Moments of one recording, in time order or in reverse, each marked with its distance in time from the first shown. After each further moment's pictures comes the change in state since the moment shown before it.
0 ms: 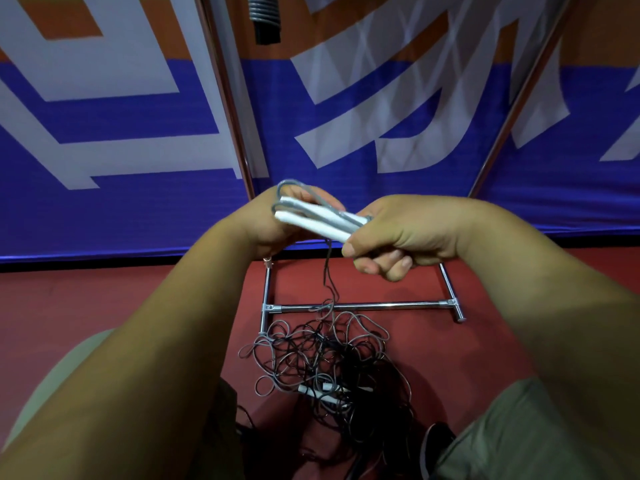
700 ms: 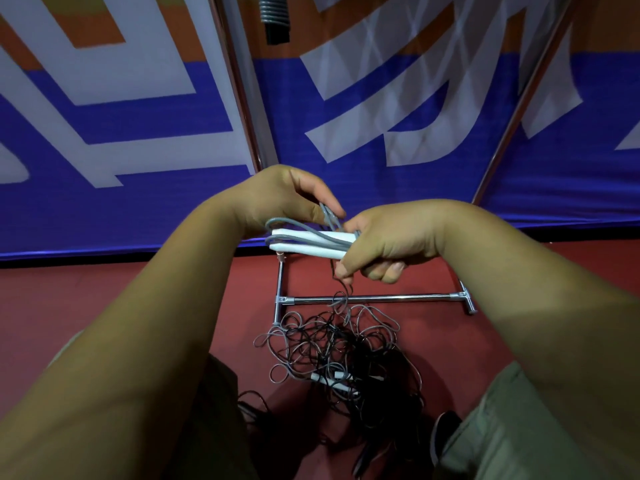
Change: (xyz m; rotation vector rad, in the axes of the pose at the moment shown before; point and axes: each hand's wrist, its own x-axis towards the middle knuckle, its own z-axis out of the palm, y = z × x) left_hand -0.027 0.042 -0.010 0.335 -0.018 -0.060; right_hand 0.016 0.008 0.019 -0.164 -0.102 0.050
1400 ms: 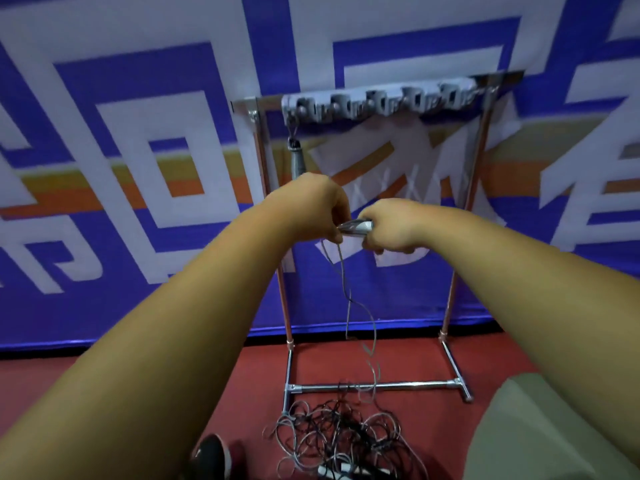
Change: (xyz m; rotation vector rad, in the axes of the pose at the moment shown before) left_hand -0.065 0.222 -0.022 1.041 0.273 0.097; right_hand -0.139 -0.142 0.001 -0.860 0.821 -0.001
